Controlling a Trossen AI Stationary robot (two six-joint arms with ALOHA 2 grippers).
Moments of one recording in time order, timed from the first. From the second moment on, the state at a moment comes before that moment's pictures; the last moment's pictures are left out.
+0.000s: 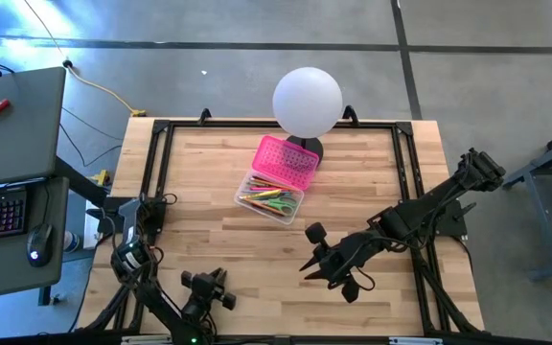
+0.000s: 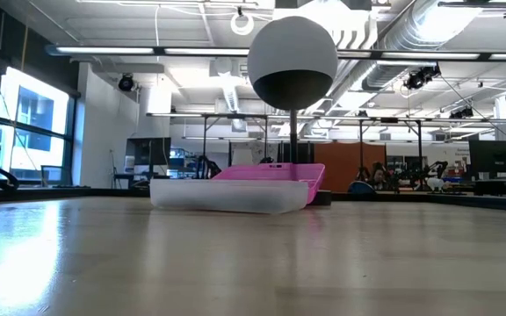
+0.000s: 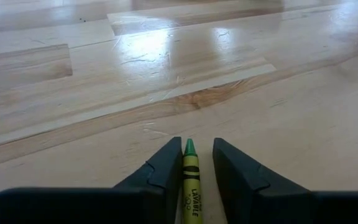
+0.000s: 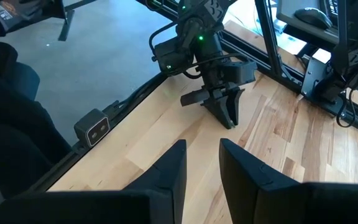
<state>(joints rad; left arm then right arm) -0.99 2.41 1.50 -1.32 -0.81 -2.49 0.54 1.46 1.23 -0.29 0.10 -0.19</state>
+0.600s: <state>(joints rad) -0.99 2.41 1.47 -1.32 -0.82 -2.50 0.54 1.46 1.23 -0.29 0.10 -0.19</state>
